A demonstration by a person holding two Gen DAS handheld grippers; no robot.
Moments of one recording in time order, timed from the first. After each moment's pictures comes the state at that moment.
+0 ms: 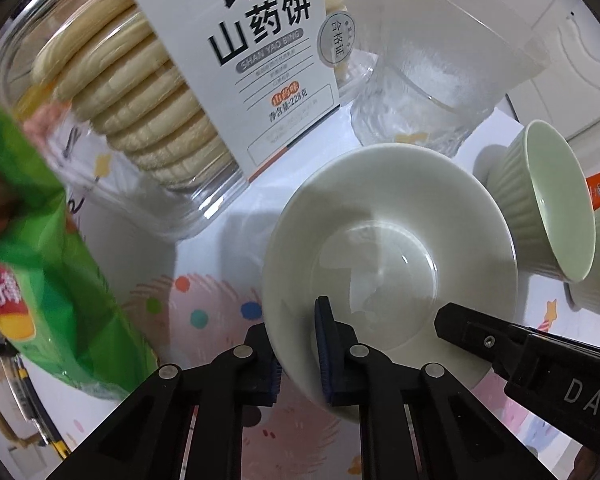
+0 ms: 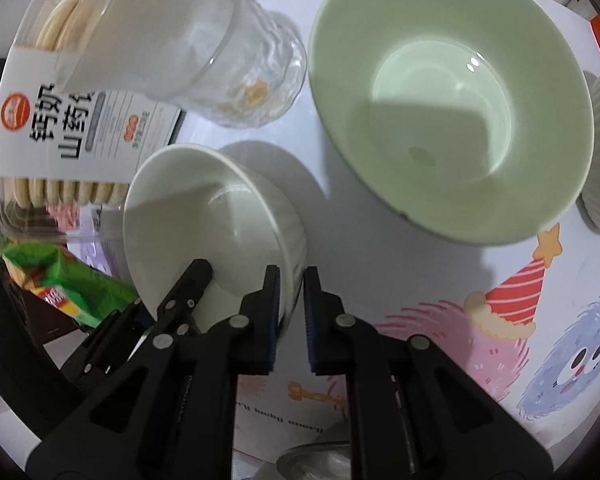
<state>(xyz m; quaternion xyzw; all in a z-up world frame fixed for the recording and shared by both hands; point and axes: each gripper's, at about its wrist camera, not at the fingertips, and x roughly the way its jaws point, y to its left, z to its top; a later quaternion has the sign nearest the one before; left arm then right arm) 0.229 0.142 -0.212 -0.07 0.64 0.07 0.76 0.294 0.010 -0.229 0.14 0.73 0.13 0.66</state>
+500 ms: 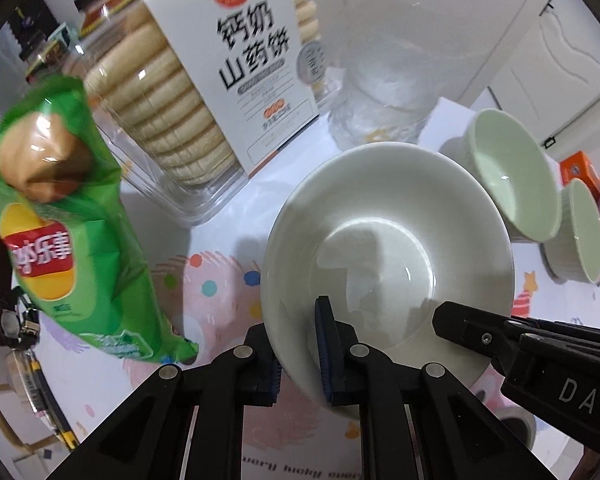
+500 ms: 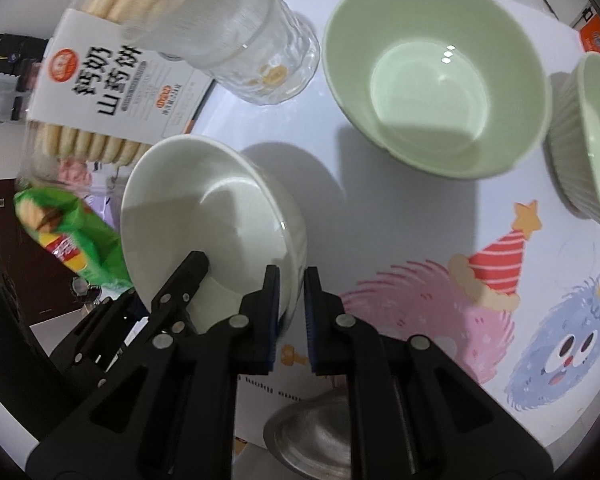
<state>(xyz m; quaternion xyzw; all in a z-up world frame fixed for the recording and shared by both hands) 0.198 0.131 -0.178 -0.05 0.62 0.06 0.78 0.241 0.011 -0.197 0.11 0.71 0.16 0.67</state>
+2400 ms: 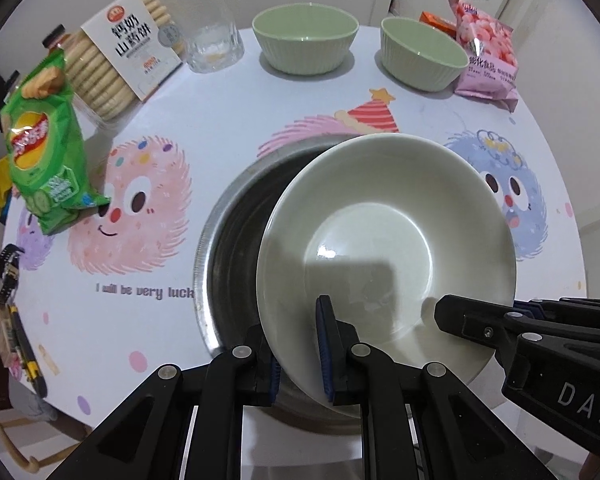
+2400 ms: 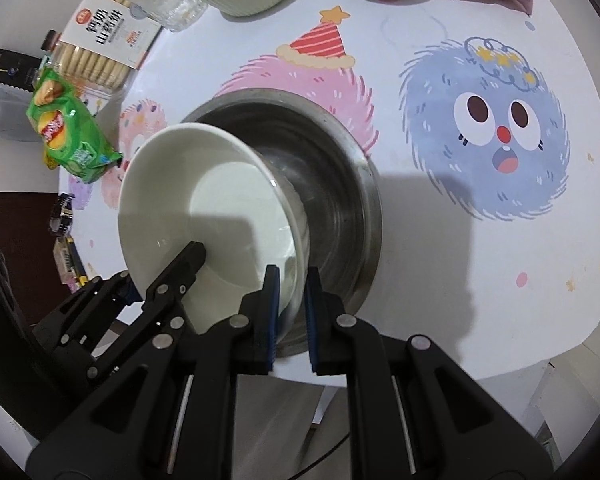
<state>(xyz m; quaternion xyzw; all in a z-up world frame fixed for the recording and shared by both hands) 0.033 0.007 -0.173 0.04 0.61 -0.05 0.79 0.053 -0.123 -0.186 0.14 0.69 0.10 0.70</state>
